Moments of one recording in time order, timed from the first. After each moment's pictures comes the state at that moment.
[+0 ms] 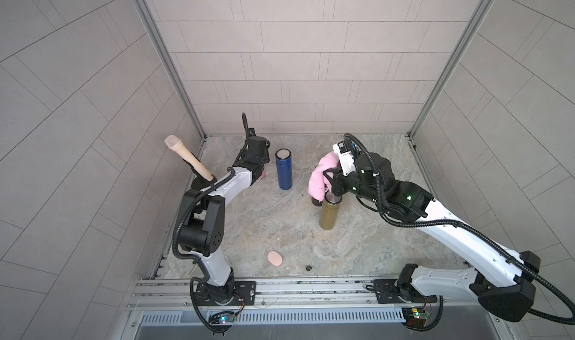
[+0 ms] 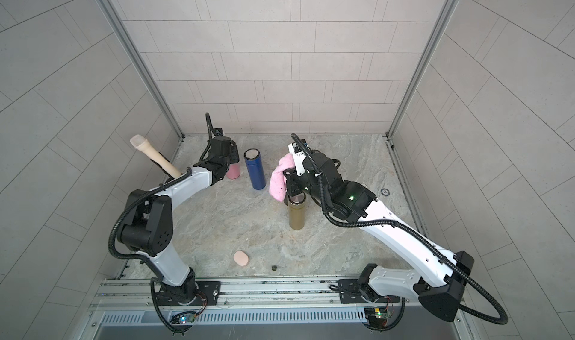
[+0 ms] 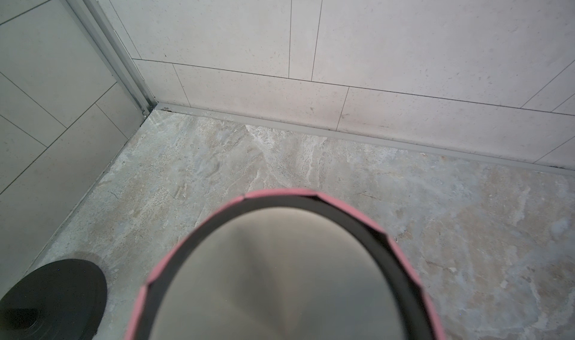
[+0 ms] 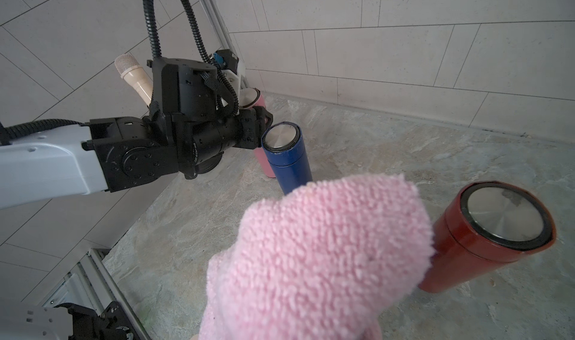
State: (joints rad) left arm -0.26 1.73 1.19 -0.02 -0.42 -0.25; right arm 0.78 1.18 1.29 -0.54 0.10 0.36
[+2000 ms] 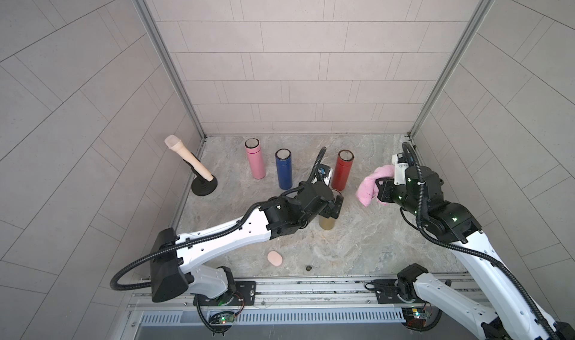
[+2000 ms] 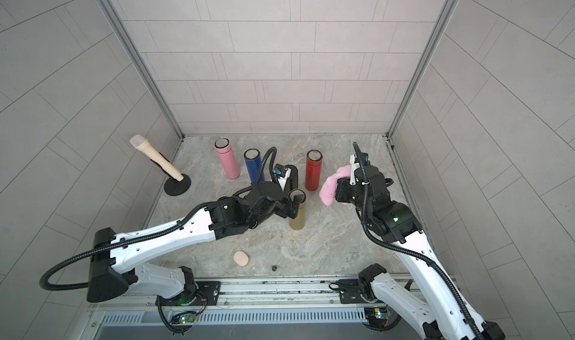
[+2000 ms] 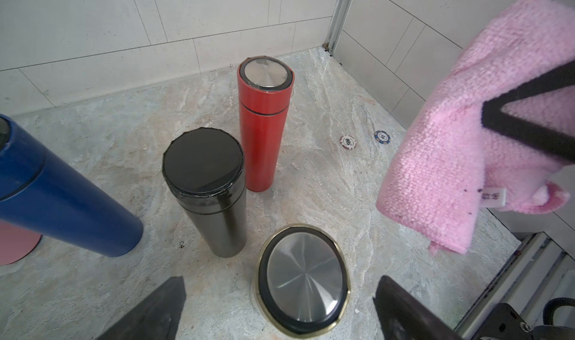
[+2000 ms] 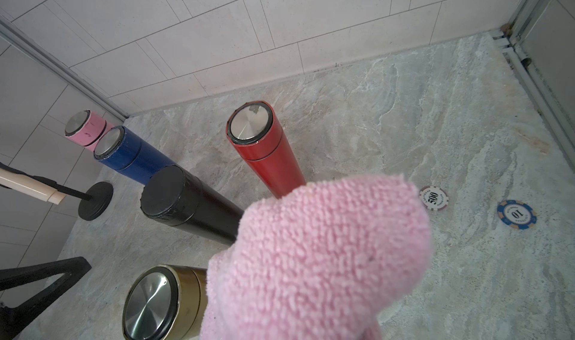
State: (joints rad) left arm -1.12 1.39 1.22 -0.42 -0.42 -0.44; right arm 0.36 0.85 1.06 -0.78 0.08 0.46
